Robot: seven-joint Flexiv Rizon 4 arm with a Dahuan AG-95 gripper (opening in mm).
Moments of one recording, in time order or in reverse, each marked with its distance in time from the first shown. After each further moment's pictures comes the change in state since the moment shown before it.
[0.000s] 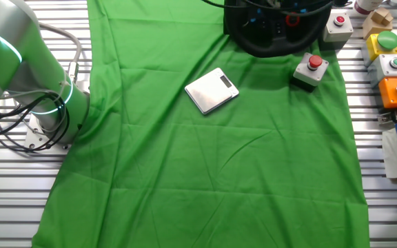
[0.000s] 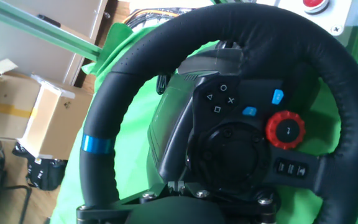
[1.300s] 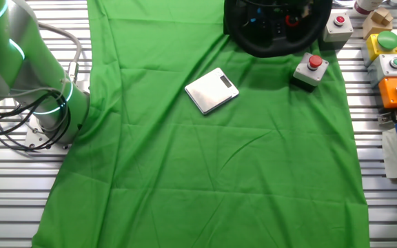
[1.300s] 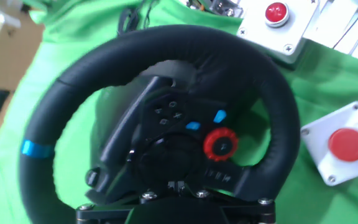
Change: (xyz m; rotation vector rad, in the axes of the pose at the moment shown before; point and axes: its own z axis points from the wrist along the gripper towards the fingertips) arm -0.023 -0.065 -0.024 0.179 0.218 -0.211
